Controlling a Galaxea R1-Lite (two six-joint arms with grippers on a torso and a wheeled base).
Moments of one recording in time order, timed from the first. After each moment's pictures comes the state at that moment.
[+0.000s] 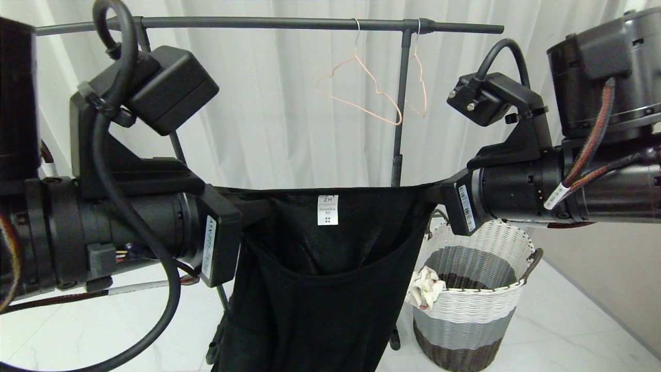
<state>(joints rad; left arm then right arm) -0.76 1.31 -1.09 0.14 0.05 0.12 0.88 1.57 -1.38 0.24 -0.09 0.06</state>
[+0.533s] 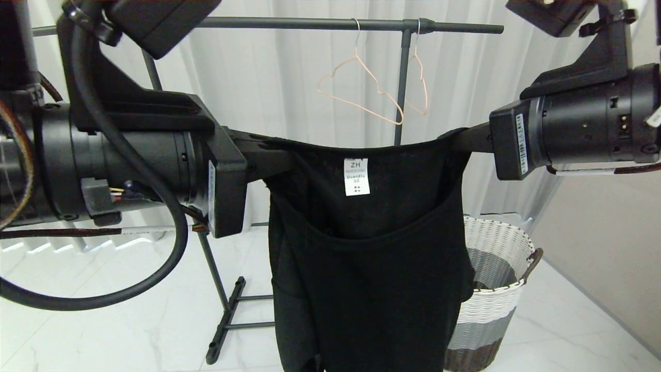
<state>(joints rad) -0.71 1.36 -1.23 0.10 -0.19 0.29 0.88 1.53 -1.60 0.43 -0.10 0.05</state>
